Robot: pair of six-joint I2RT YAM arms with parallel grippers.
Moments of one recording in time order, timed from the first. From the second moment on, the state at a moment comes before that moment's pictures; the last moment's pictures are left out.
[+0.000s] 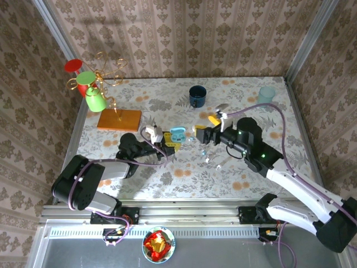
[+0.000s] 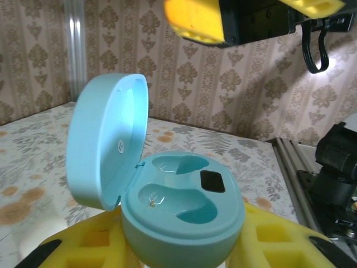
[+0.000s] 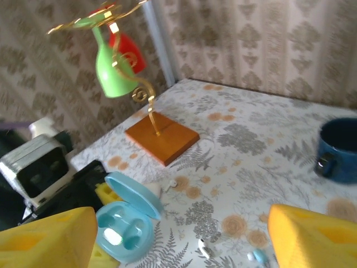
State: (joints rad) left arm -0.51 1.45 0.37 1.18 0.90 -0.19; right arm 0.57 0.96 0.76 0.01 -0.14 0.29
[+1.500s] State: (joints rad) left arm -0.43 1.36 0.33 1.18 0.86 -0.18; right arm 0.48 1.71 0.89 -0.22 -0.29 0.53
